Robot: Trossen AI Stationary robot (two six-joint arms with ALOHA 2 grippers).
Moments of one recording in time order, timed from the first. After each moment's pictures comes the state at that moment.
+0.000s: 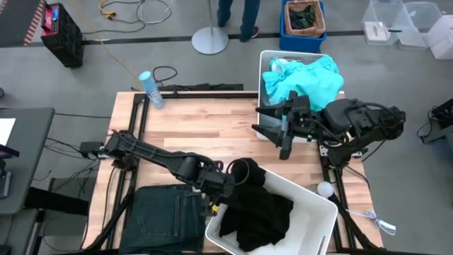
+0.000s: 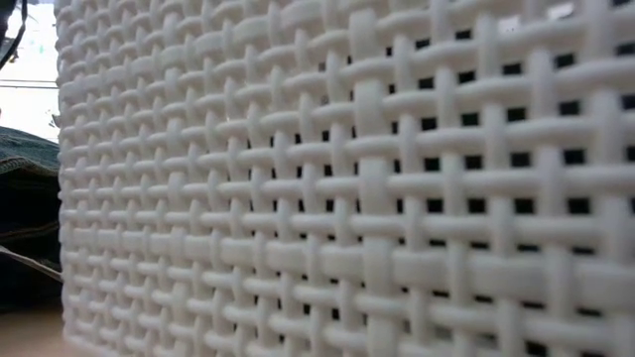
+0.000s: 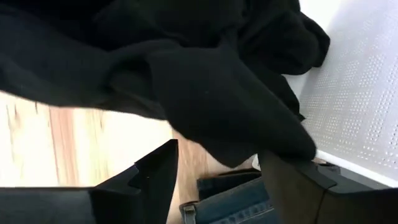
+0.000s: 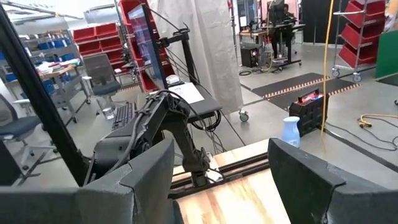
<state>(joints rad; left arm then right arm) -0.36 1.91 1.94 -1.13 -0.03 -0.24 0.33 1.37 1.83 -0.51 0.58 0.22</state>
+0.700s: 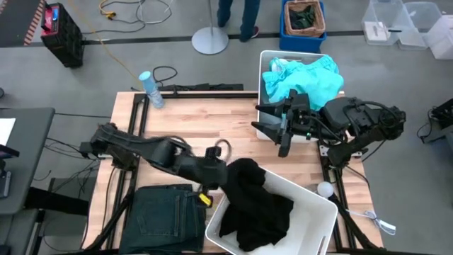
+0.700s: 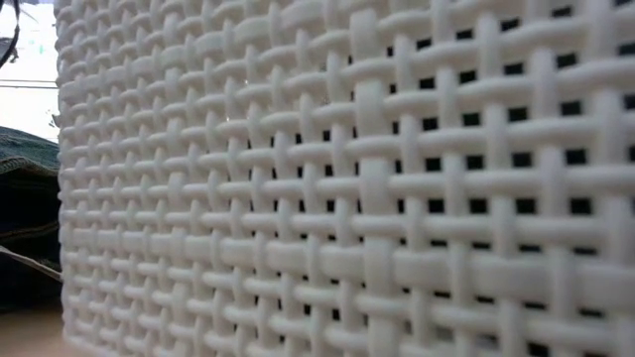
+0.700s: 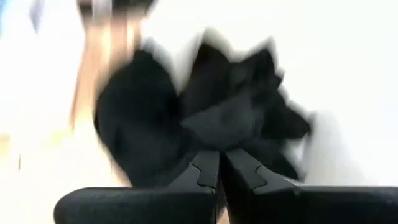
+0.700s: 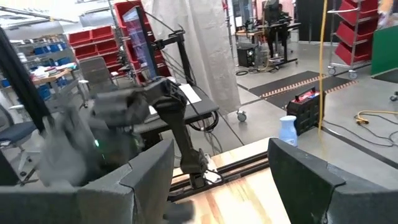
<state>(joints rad) -0.37 1.74 1.95 -0.99 -0.19 -0.15 0.32 1.37 1.83 -0.51 0.58 0.24</state>
